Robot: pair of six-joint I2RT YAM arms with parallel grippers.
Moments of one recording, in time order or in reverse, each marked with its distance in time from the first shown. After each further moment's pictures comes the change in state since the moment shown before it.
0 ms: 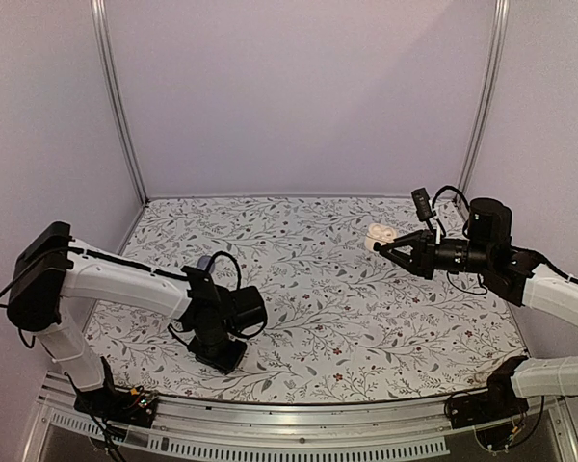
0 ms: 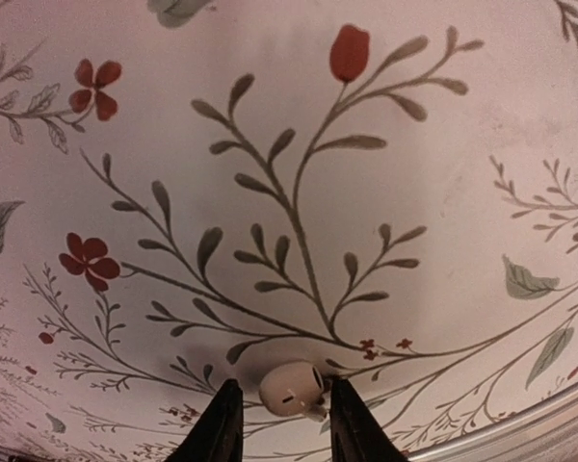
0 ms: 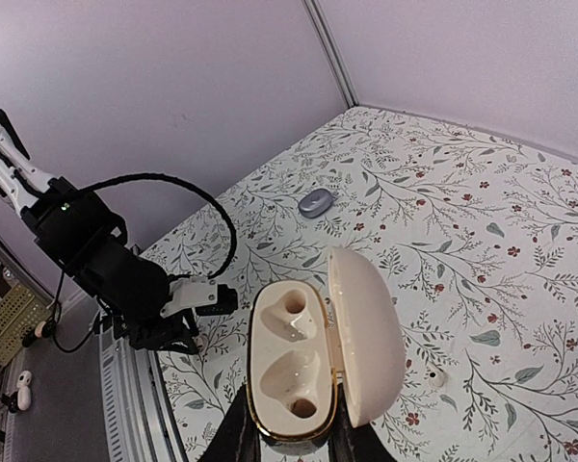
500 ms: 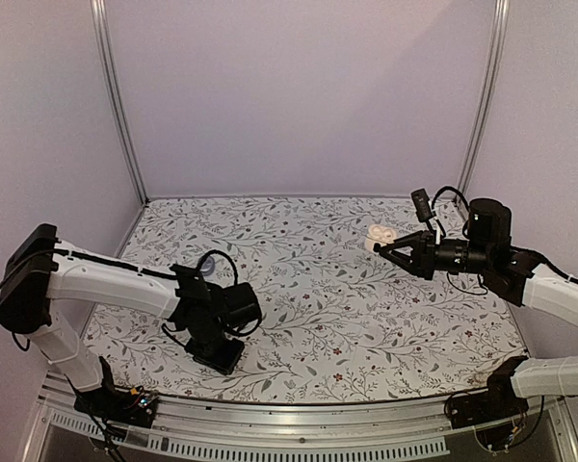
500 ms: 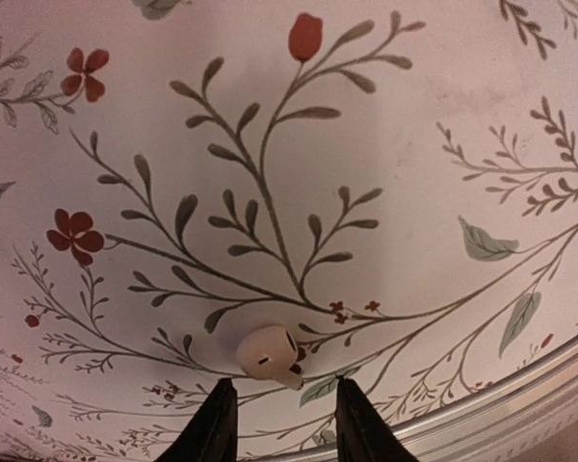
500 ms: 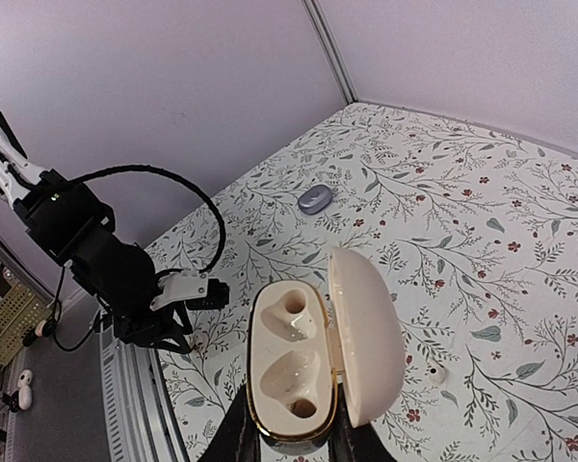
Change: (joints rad) left arm 0.000 -0.073 -0.032 0.024 0.052 0.003; right arm 0.000 0.000 0.002 -0.010 0.000 0.000
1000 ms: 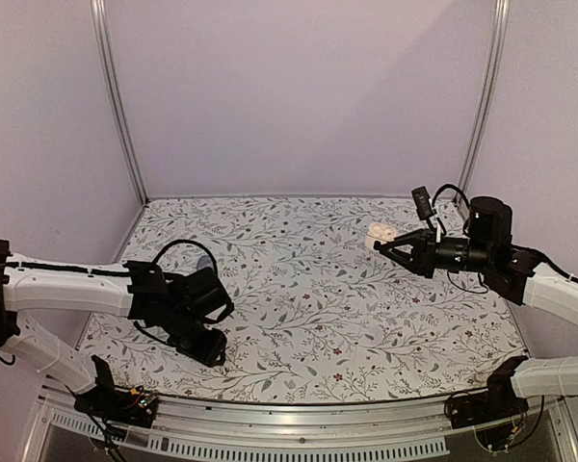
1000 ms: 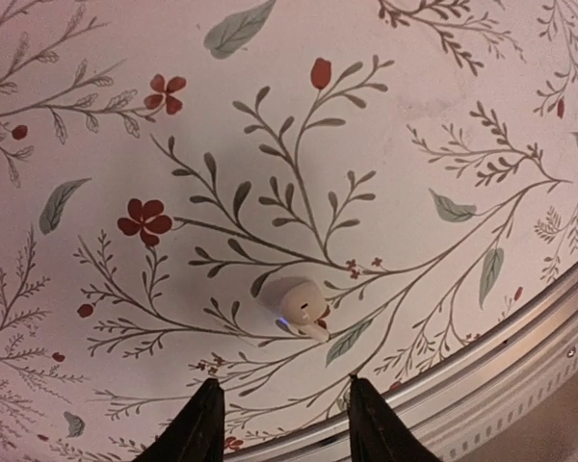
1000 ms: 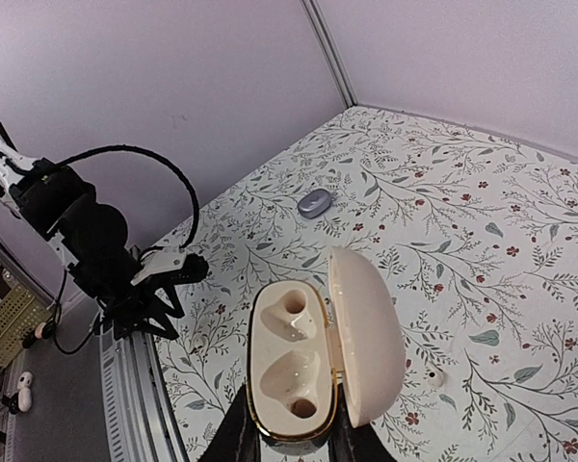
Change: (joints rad) left arm 0.079 -0.265 -0.130 0.053 0.020 0.103; right arm 0.000 0.000 0.010 -0.006 0.004 0.000
